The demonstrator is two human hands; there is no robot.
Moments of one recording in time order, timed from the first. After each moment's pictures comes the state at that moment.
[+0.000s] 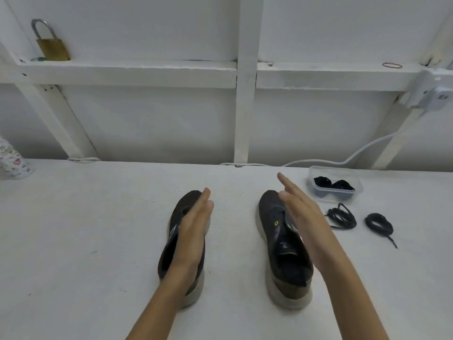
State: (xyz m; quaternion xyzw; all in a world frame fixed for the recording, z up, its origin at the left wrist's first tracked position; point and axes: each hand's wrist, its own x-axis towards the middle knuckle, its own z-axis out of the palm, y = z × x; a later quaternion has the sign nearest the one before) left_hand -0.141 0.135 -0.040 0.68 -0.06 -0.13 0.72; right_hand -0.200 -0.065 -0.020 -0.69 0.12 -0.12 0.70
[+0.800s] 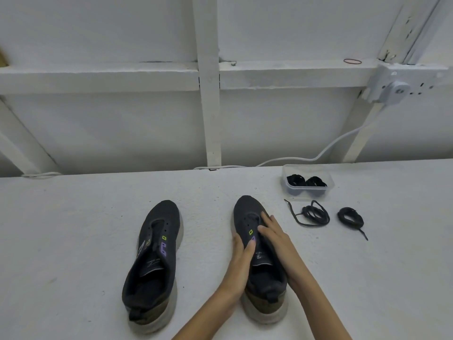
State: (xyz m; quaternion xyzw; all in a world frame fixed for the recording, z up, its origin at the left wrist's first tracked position) left_hand -0.182 0.030 -0.102 0.67 -0.09 -0.34 0.65; right_hand -0.200 -0.098 -0.112 -0.67 0.24 -0.05 0.70
